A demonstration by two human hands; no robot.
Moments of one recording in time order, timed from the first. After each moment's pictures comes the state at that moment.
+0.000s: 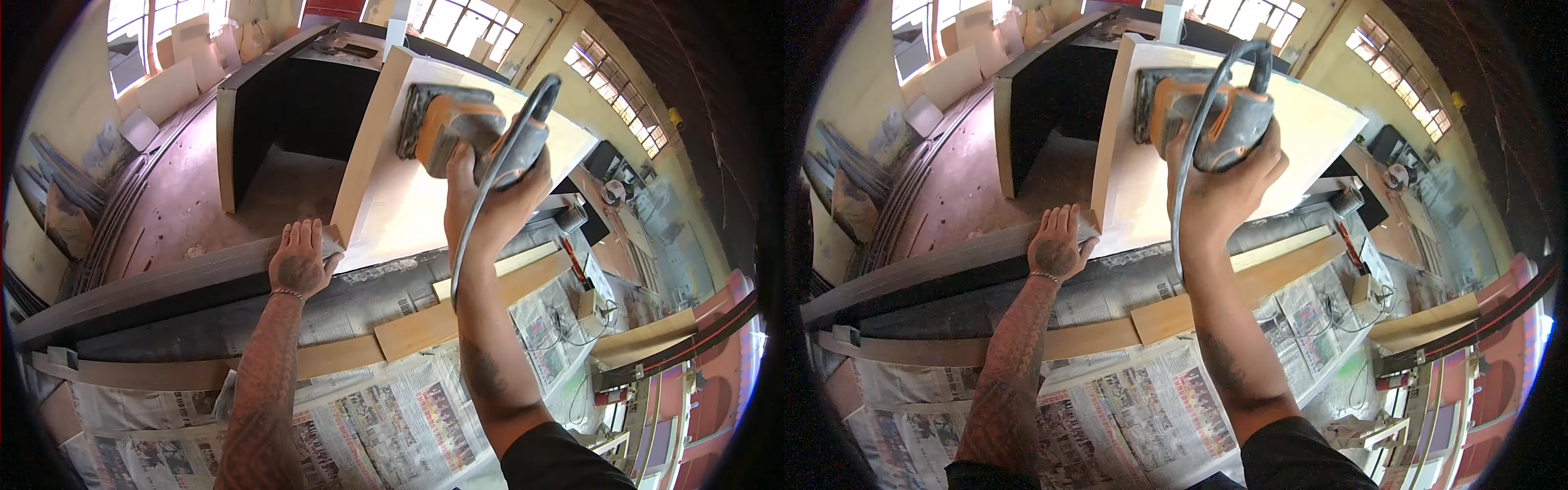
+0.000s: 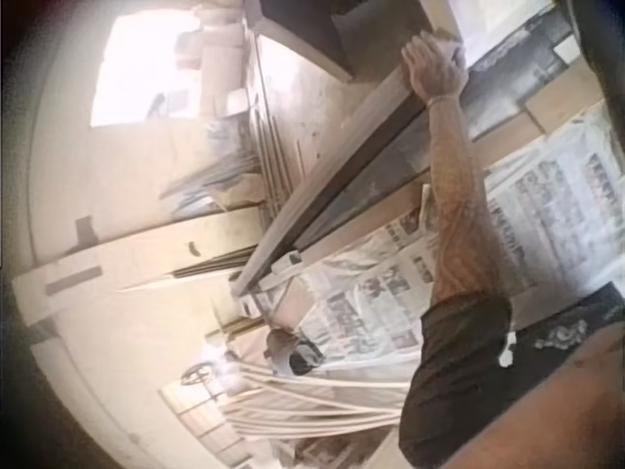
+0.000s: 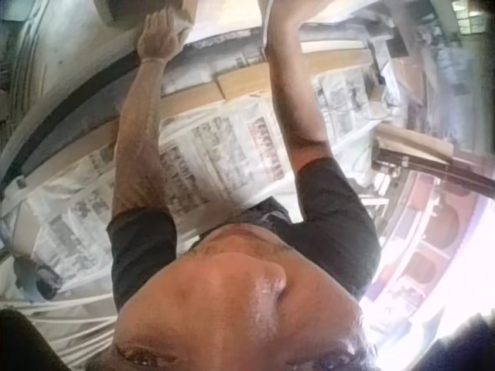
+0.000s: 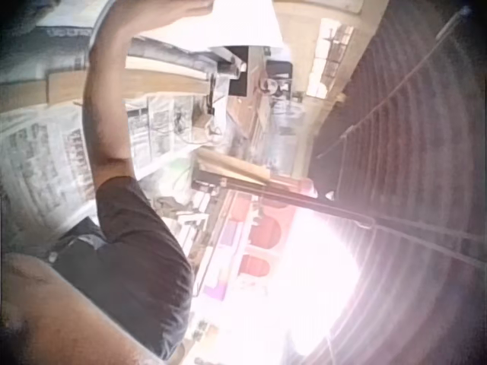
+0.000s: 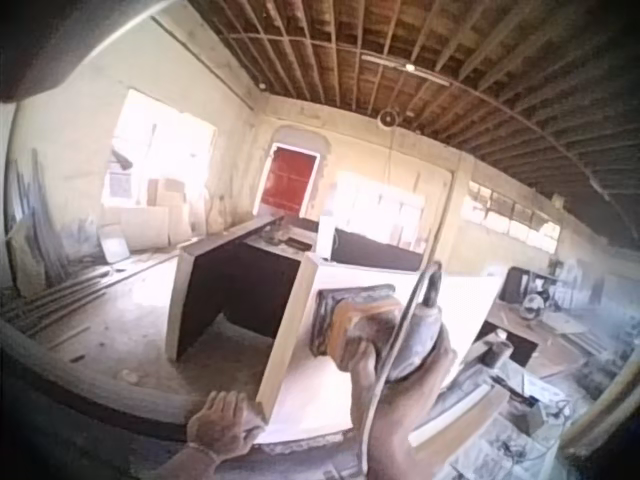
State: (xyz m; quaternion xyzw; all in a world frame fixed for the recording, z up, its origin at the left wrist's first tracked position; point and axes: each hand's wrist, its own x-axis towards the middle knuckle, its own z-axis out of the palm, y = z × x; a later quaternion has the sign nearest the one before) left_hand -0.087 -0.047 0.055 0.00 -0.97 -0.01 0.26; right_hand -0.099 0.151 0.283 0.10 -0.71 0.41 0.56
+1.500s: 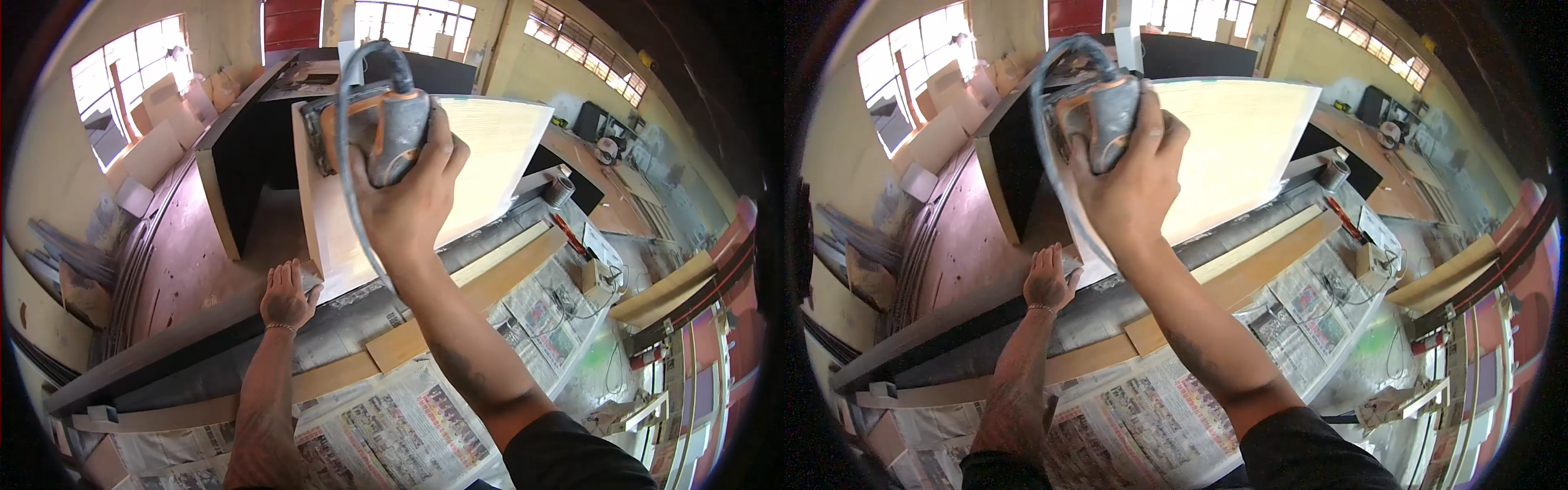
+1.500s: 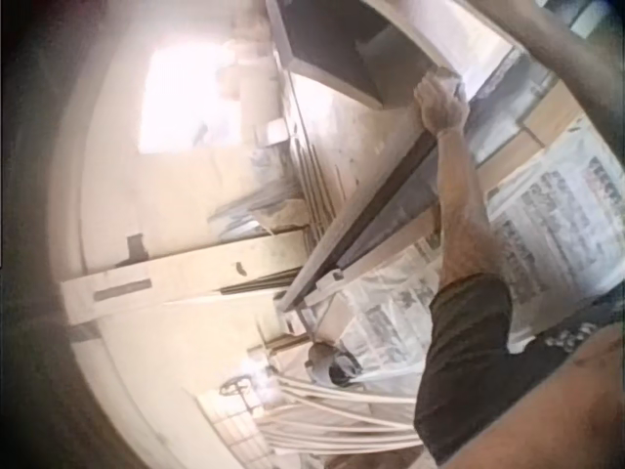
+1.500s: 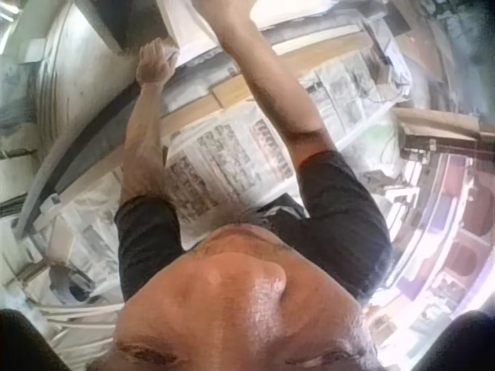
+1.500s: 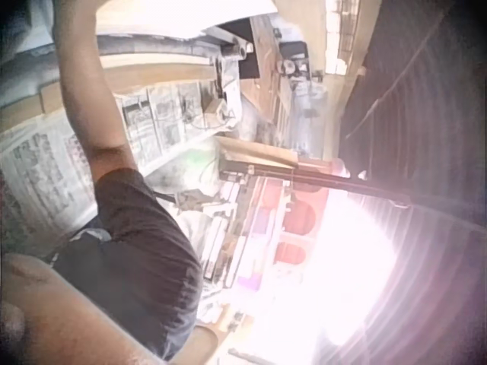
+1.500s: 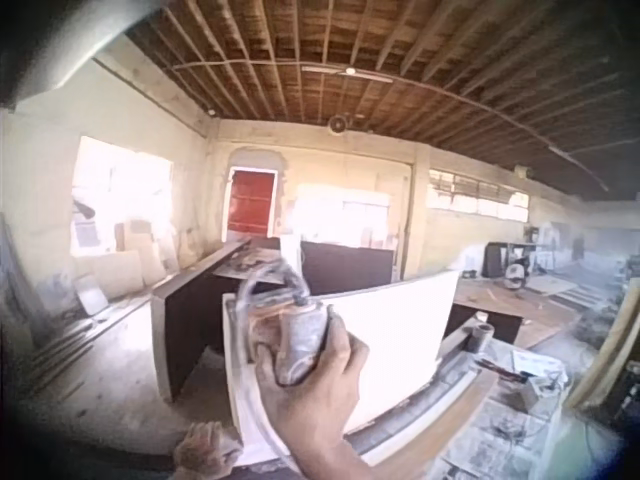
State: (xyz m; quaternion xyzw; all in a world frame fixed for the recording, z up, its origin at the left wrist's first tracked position) left_hand -0.089 -0.042 0.062 -0.03 -0.96 -0.01 0.27; right_hand -0.097 0.157 0.324 0.16 -0.71 0.42 0.54
